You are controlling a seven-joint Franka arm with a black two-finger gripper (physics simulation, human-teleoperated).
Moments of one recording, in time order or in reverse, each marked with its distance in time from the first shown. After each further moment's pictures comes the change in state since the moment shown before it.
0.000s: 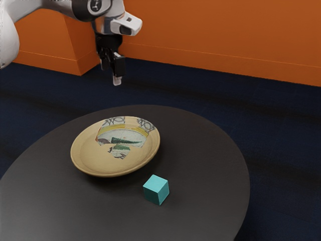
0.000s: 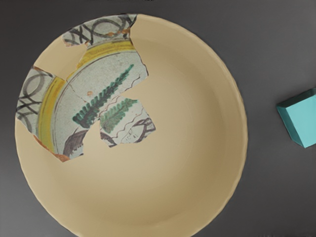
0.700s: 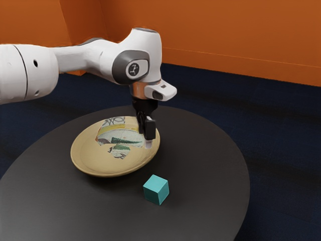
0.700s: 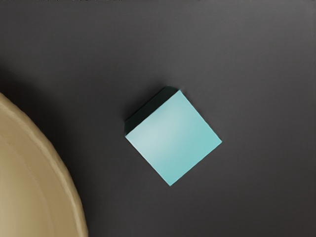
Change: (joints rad) arm -0.070 0.055 -0.057 -0.334 -0.199 0.204 0.125
